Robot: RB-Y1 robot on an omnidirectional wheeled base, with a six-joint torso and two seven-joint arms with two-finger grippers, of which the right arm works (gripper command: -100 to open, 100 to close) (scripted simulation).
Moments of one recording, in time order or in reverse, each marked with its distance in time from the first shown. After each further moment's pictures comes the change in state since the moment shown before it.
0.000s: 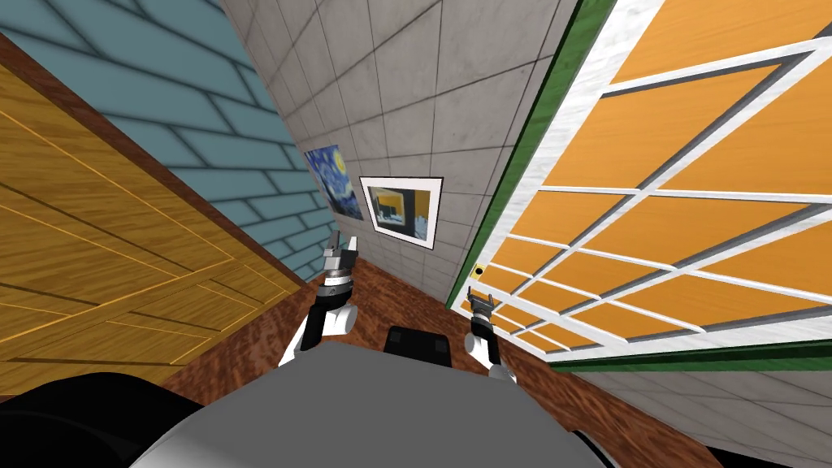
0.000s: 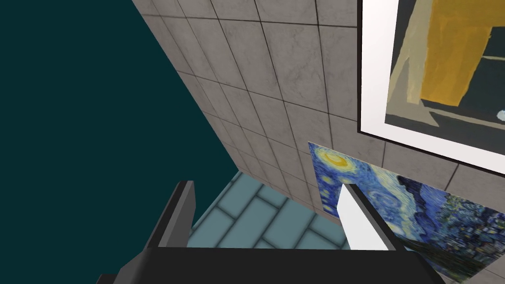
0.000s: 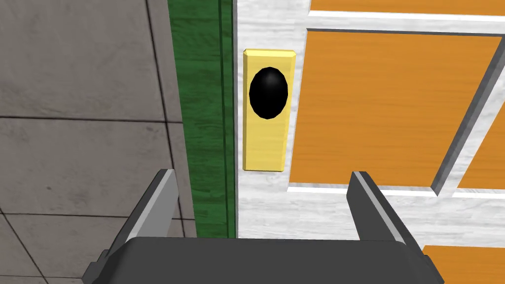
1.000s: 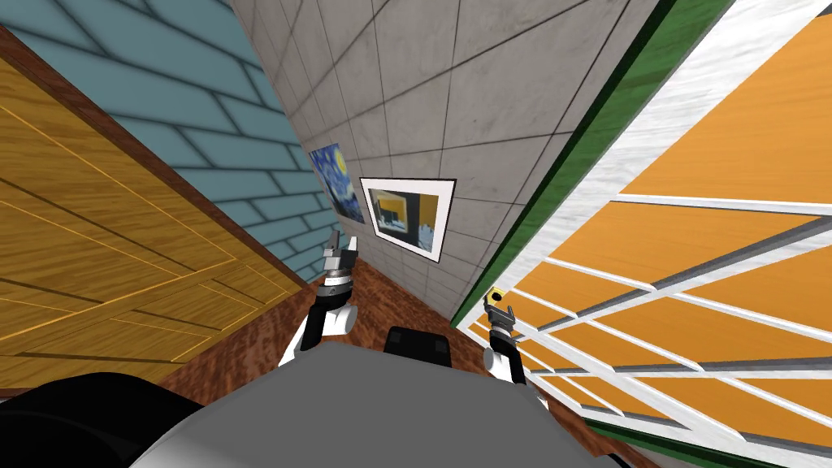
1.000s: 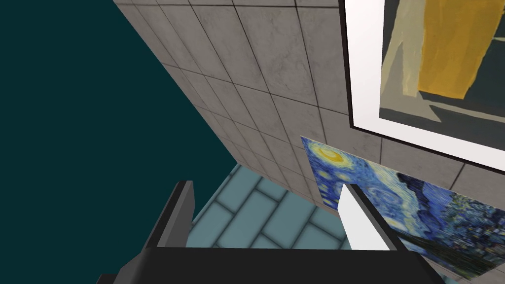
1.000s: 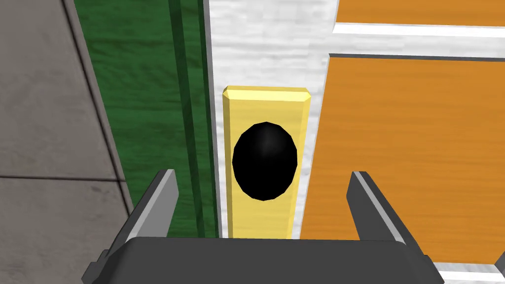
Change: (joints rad) arm 0.038 -0.113 -0.008 0.086 -0.013 -0.052 -0.164
